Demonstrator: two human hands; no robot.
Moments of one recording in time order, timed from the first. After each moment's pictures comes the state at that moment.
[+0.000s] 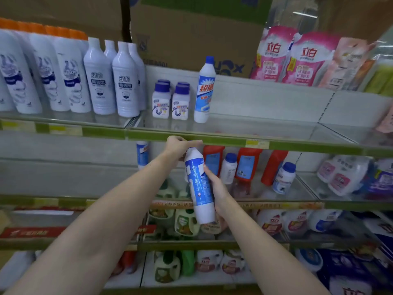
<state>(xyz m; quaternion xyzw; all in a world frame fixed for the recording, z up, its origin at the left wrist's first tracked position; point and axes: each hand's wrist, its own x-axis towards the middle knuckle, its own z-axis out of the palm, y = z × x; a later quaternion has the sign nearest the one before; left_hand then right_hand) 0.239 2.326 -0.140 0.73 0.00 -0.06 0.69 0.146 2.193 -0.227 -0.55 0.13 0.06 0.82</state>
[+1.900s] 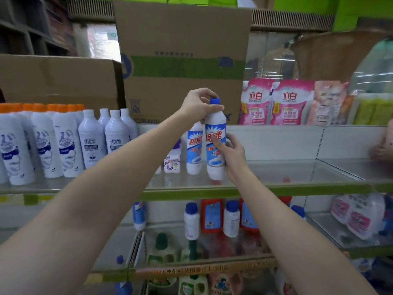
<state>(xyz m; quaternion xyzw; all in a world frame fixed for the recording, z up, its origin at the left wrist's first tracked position) 0.275 2.256 0.112 0.76 -0.29 0.12 0.57 0.243 2.127 -0.019 -0.58 -0.07 -0.22 0.78</state>
